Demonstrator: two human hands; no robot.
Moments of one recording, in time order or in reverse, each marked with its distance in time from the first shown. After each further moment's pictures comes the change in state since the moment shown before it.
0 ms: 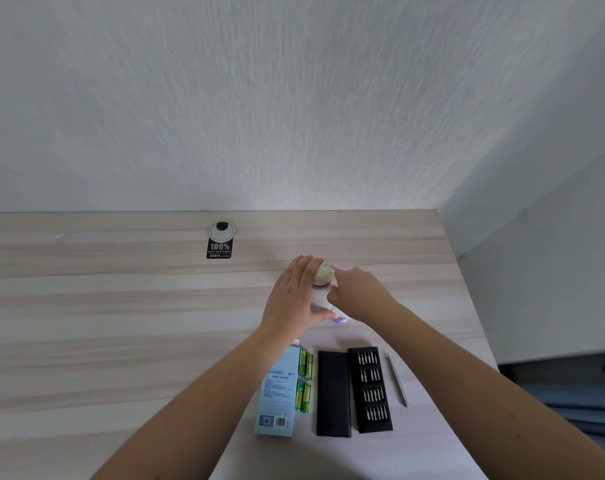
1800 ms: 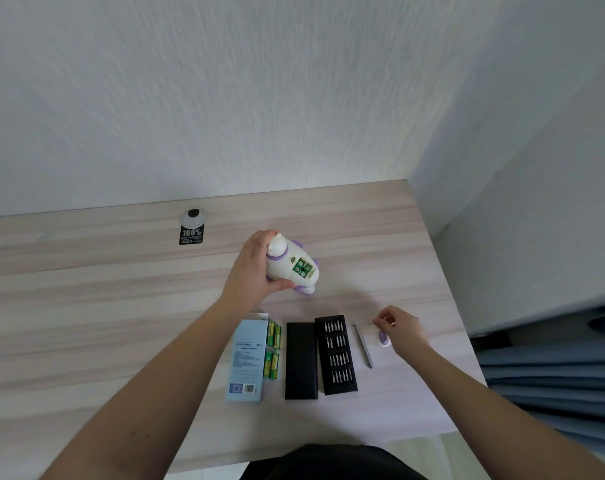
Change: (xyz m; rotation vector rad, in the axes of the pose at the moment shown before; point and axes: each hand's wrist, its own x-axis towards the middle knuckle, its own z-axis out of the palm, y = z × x) left_hand 0.003 0.012 -0.005 -0.109 -0.014 -0.085; right_hand -0.085 0.180 0.115 0.723 0.015 0.379
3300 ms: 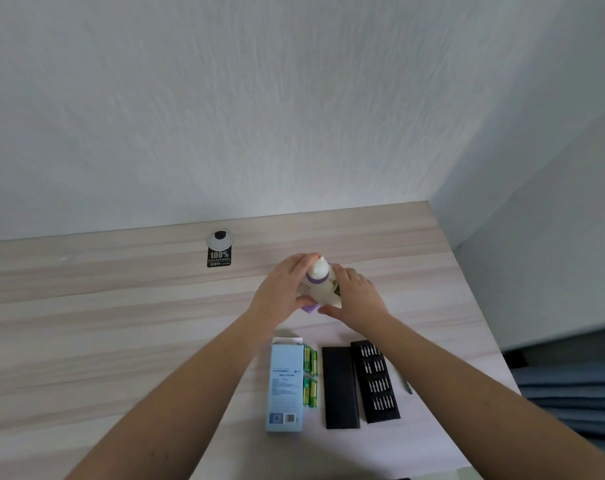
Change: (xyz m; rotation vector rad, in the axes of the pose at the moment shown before) left_hand 0.013 -0.021 -0.024 0.078 -0.180 0.150; right_hand 0.019 -0.166 0.062 -0.542 0.120 -0.519
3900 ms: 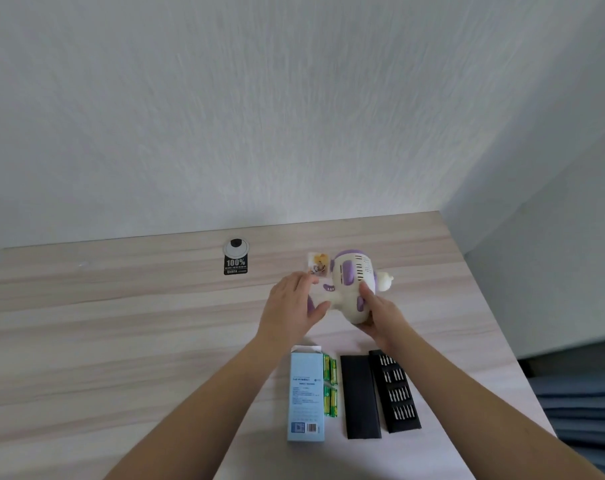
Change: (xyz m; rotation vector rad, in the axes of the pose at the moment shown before) left_hand -0.035 0.002 -0.021 0.087 0.200 -0.066; right_hand -0.010 -0.014 0.012 1.501 0.020 0.628
